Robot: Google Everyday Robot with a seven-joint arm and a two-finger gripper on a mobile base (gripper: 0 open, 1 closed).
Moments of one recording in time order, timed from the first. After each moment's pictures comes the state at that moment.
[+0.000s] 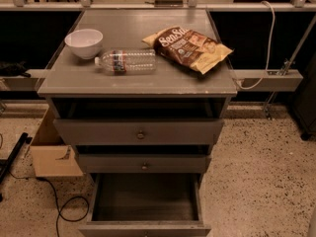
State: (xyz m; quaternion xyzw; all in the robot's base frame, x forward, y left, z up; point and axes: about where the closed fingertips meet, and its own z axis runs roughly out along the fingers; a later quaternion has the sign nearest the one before) arm 0.335 -0.117 0.248 -0.65 0.70 -0.02 0.31
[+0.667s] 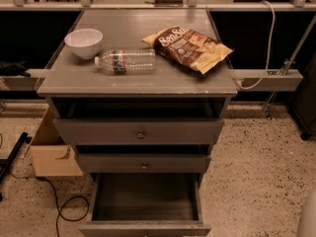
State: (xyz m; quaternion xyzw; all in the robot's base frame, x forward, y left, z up) arm 0.347 -0.115 0.239 -0.64 0.70 -0.03 0.30
